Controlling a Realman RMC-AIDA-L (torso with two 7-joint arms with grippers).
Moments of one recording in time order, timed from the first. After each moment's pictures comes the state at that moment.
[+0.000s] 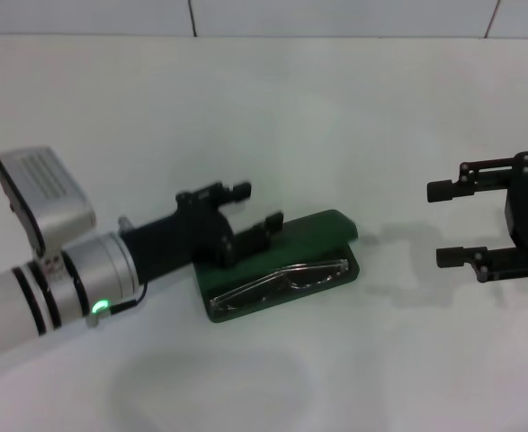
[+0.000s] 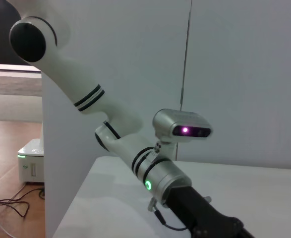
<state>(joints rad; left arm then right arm) -0.45 -2.09 1.53 0.32 0.98 1.12 -0.89 0.54 1.87 -0.99 -0.59 -1.69 -1.84 1.00</state>
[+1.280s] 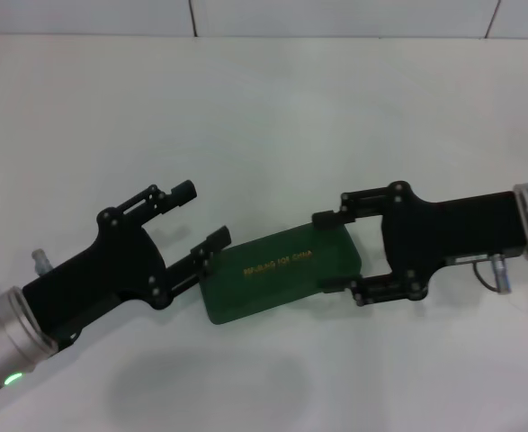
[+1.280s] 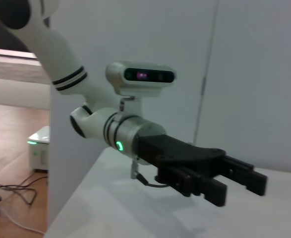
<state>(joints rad) -0.27 -2.03 1.56 0.28 0.79 1.56 -0.56 0.63 2.02 -1.06 -0.54 -1.74 -1.66 0.89</state>
